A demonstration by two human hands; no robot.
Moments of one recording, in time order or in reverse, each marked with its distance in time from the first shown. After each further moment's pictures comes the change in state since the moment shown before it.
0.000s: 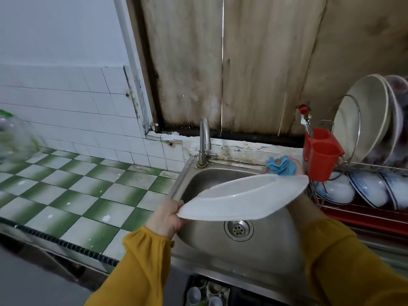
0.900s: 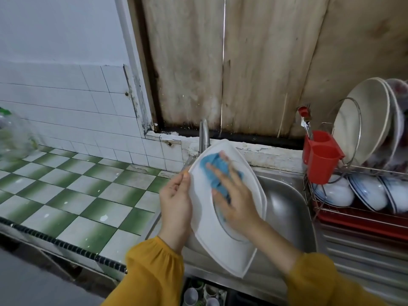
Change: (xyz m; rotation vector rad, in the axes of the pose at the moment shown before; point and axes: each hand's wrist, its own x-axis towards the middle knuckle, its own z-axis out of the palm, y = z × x) left_hand -0.056 -0.026 0.026 0.241 -0.185 0.911; right_hand -0.097 0.052 0.079 -1.055 -0.487 -1.013
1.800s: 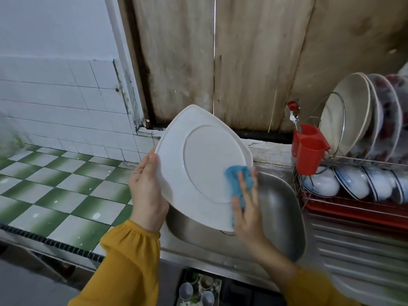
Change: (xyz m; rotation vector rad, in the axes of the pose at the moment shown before) left_hand 0.014 0.030 -0.016 -0.255 0.097 -0.028; right_hand -0.060 0.028 0.005 -0.024 0.285 0.189
